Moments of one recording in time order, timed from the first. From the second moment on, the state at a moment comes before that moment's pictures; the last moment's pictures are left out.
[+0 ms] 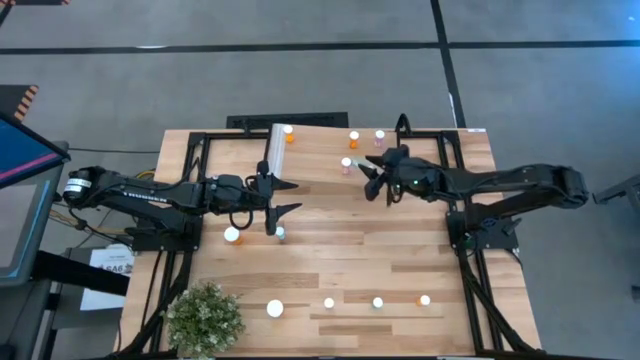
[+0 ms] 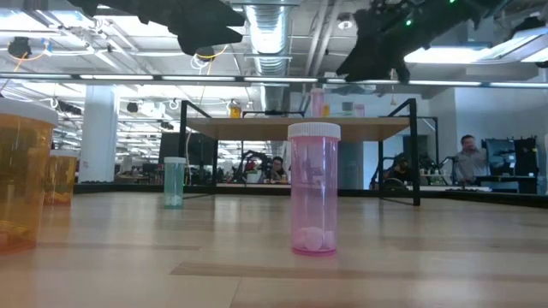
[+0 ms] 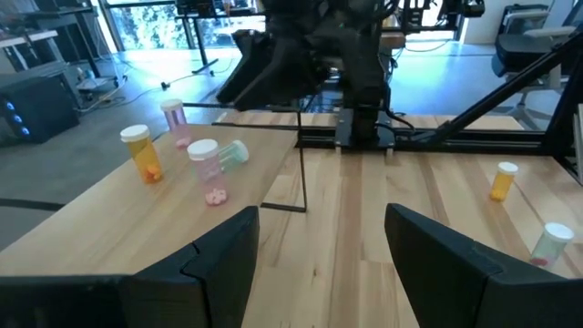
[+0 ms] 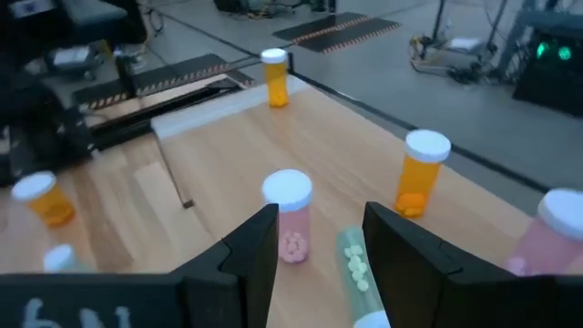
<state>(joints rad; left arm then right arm) -0.02 1.09 0.68 0.22 -0.22 0.01 -0.12 1.12 0.73 0.05 0.51 0.28</state>
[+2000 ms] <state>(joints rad) 0.08 1.46 0.77 0.30 -0.09 0.09 -0.16 1.19 0.93 -0.52 0.47 -0.03</state>
